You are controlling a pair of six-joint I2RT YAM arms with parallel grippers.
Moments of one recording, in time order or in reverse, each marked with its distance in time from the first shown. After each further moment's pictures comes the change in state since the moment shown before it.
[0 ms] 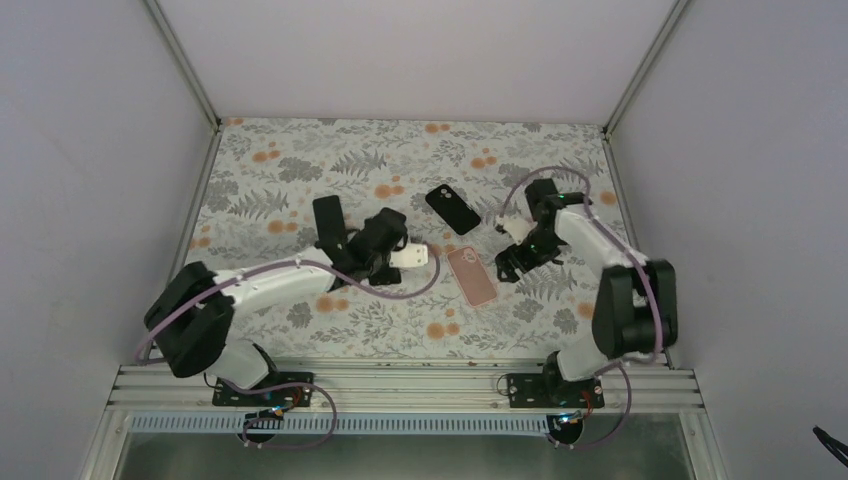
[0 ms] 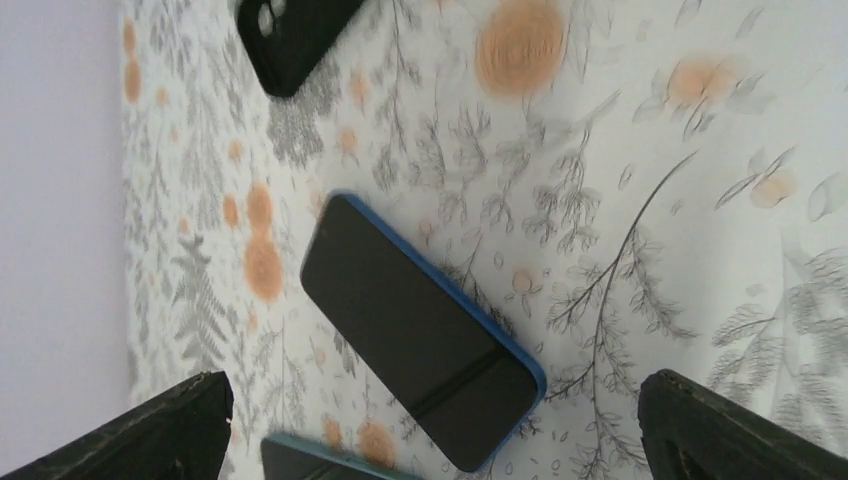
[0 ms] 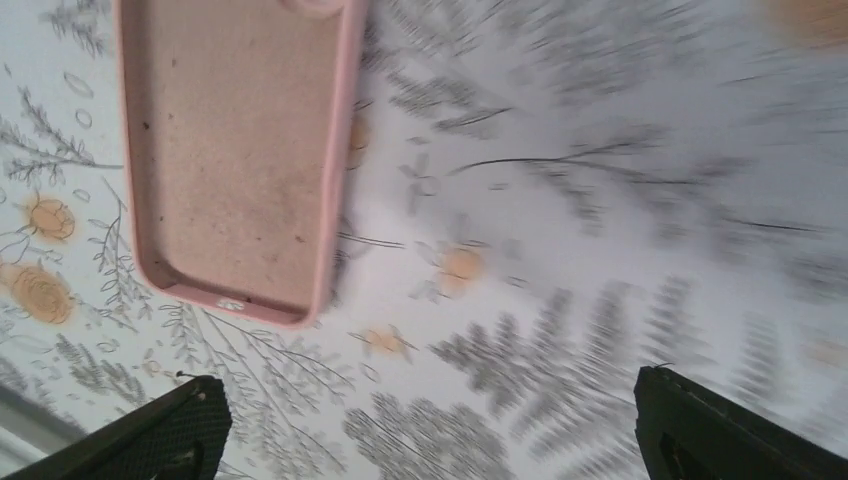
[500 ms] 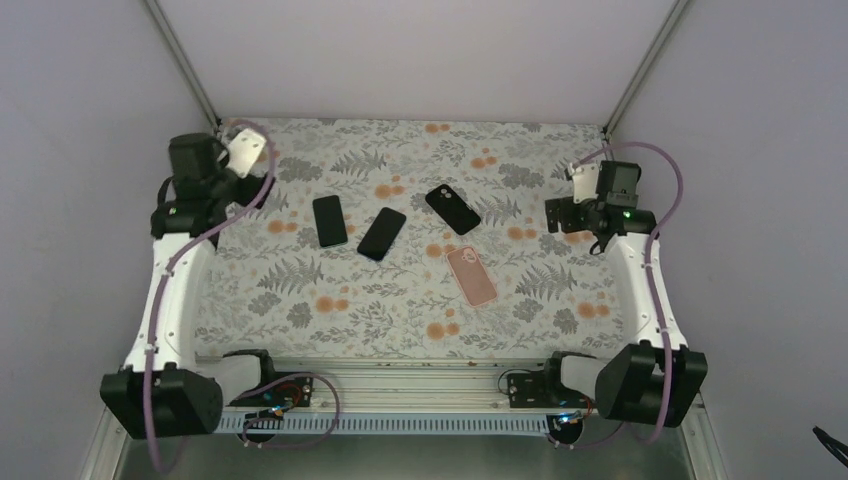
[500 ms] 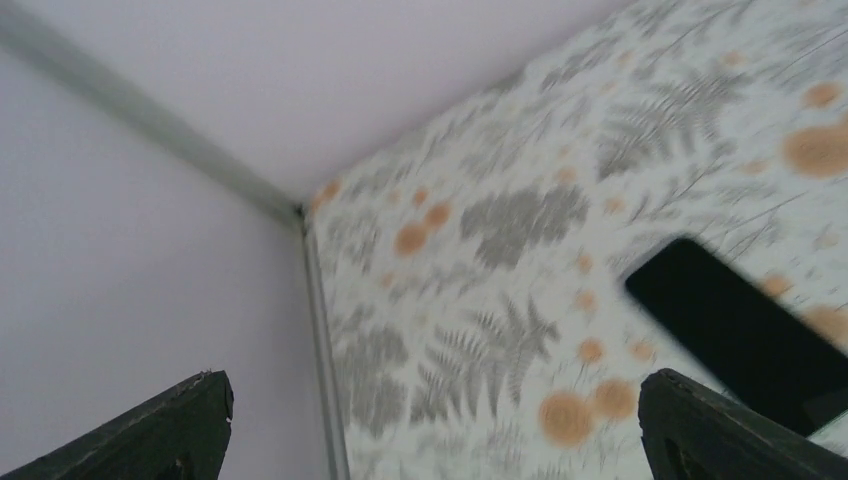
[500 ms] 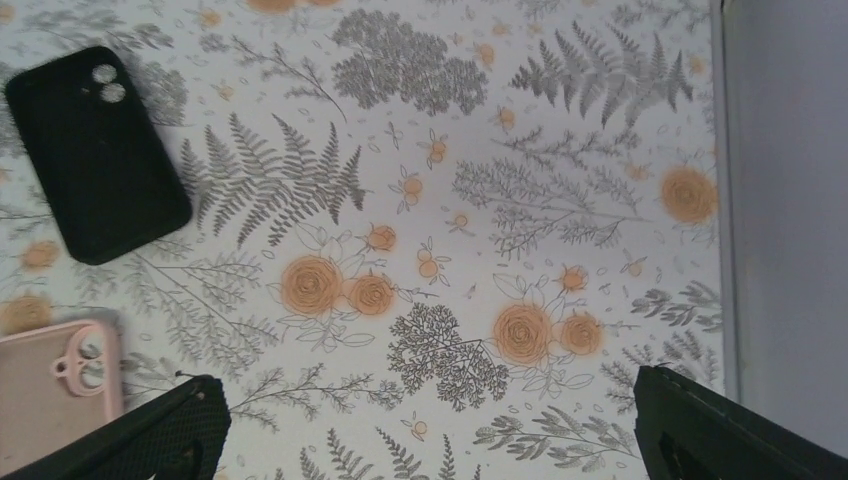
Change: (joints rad) left arm 0.851 -0.338 0.394 -0.394 0.397 -0.219; right arm -0.271 -0.407 0.069 0.271 0.126 0.167
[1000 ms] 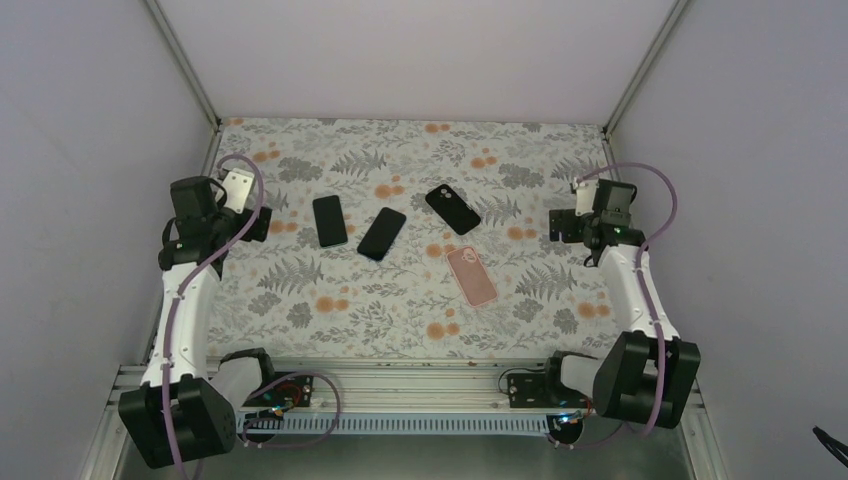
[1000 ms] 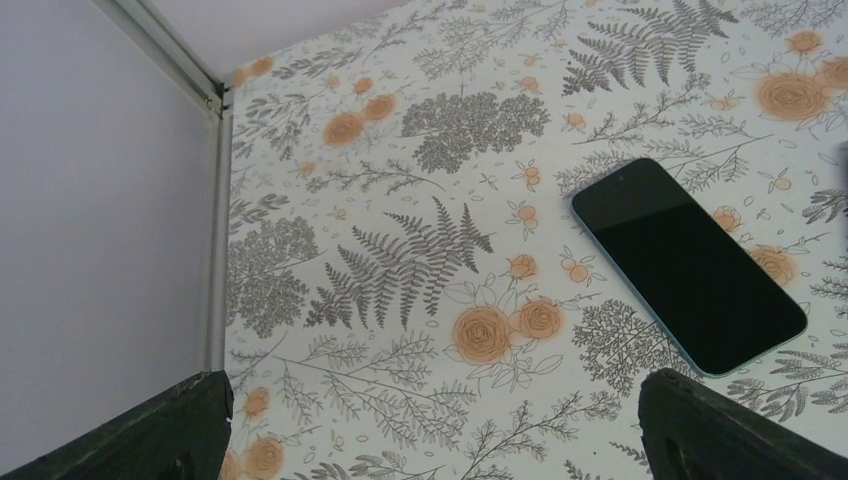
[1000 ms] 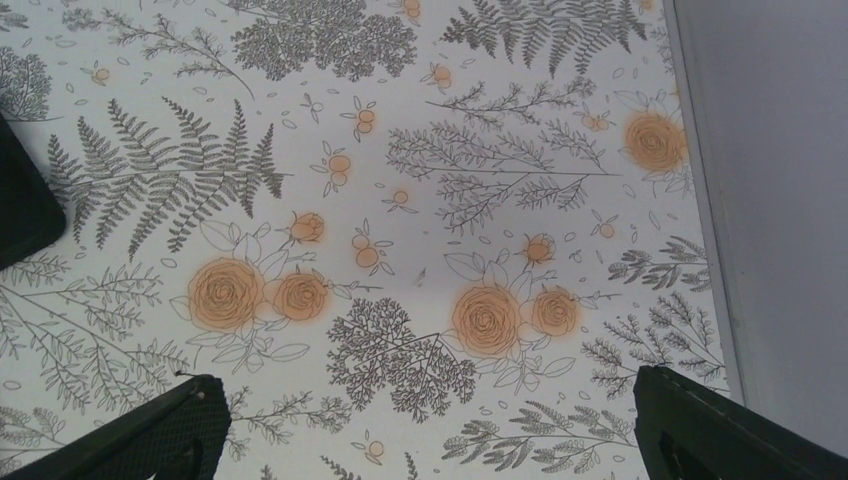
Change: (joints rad) left arm 0.219 -0.153 -0.370 0.116 0.101 -0.171; right arm -0.053 0.000 -0.241 0.269 0.071 0.057
